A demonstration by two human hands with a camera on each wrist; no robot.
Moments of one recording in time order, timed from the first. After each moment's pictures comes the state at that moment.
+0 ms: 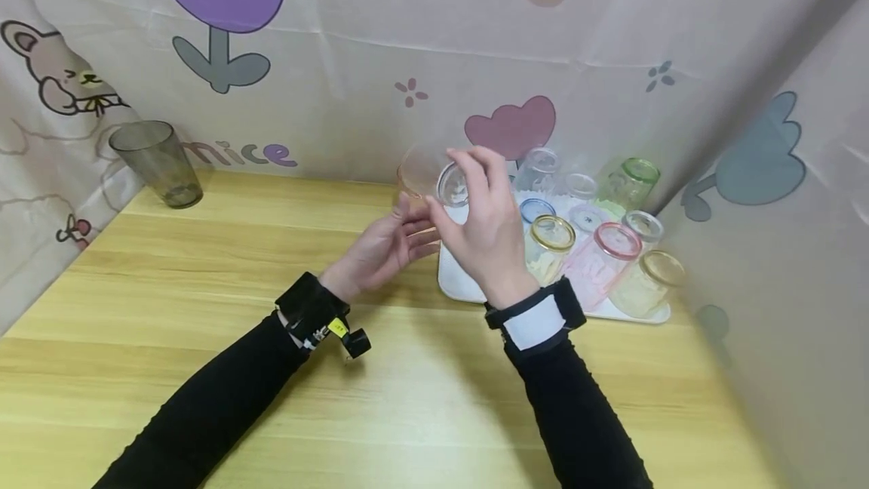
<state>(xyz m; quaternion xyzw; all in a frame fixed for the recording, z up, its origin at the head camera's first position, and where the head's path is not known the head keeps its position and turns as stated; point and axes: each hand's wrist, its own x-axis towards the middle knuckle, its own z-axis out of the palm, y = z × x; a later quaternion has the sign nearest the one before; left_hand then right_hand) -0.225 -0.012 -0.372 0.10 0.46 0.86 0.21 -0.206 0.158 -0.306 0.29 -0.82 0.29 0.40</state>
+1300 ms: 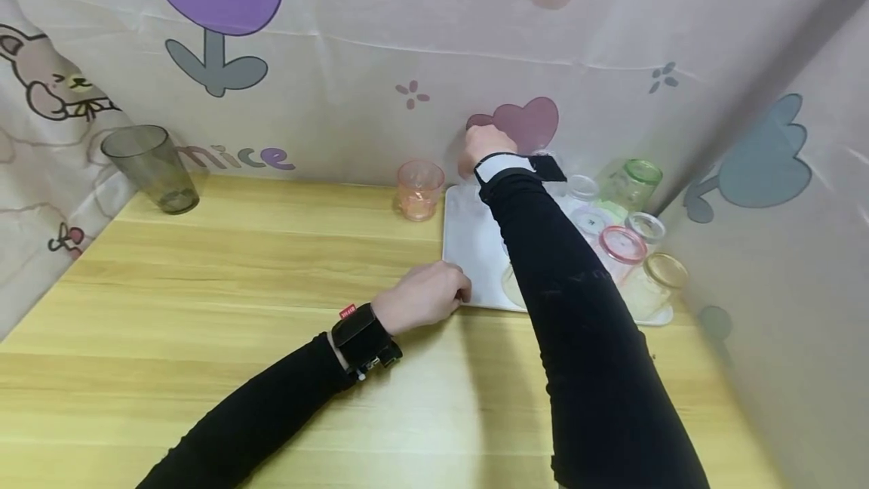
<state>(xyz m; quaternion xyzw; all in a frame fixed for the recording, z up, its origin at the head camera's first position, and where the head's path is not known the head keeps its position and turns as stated) -0.206 0.037 -0.389 0.33 0.93 0.15 0.07 -0.363 0.156 -0.267 0.05 -0.99 0.05 -0.07</state>
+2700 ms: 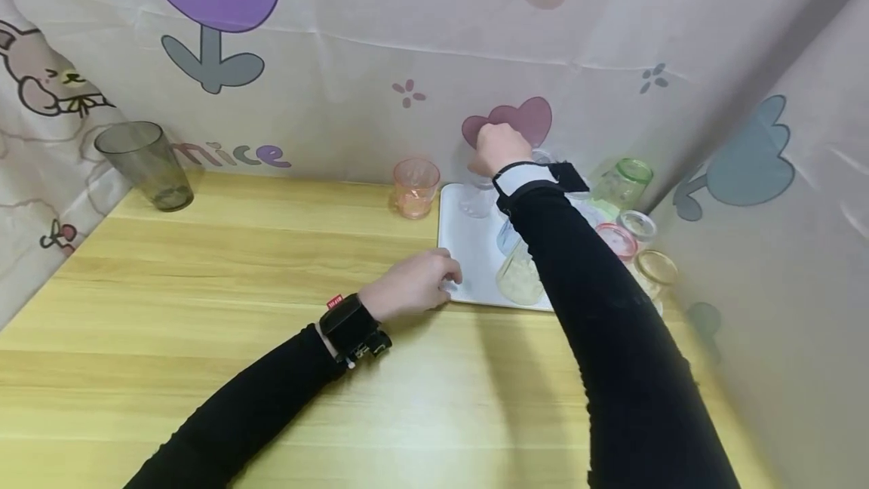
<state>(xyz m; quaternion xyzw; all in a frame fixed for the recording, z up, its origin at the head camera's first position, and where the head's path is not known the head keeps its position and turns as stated) -0.215 0.023 -0.385 0.34 0.92 0.21 0.08 -0.341 0.181 -0.263 0.09 -0.99 0.05 0.00</state>
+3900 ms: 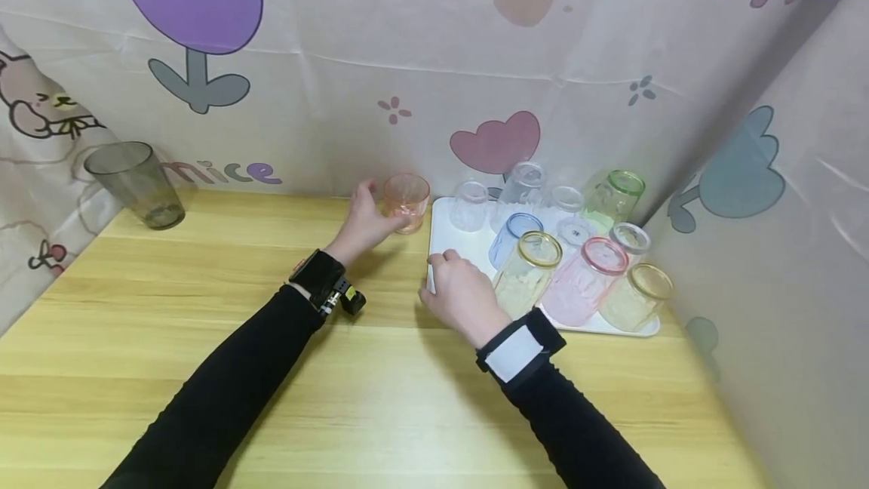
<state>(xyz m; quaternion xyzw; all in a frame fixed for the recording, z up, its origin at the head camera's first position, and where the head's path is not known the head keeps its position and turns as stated) -0.308 -0.025 -0.390 0.01 0.86 0.52 -0.04 -0.204 0.163 -0.370 0.19 -0.97 0.13 0.04</state>
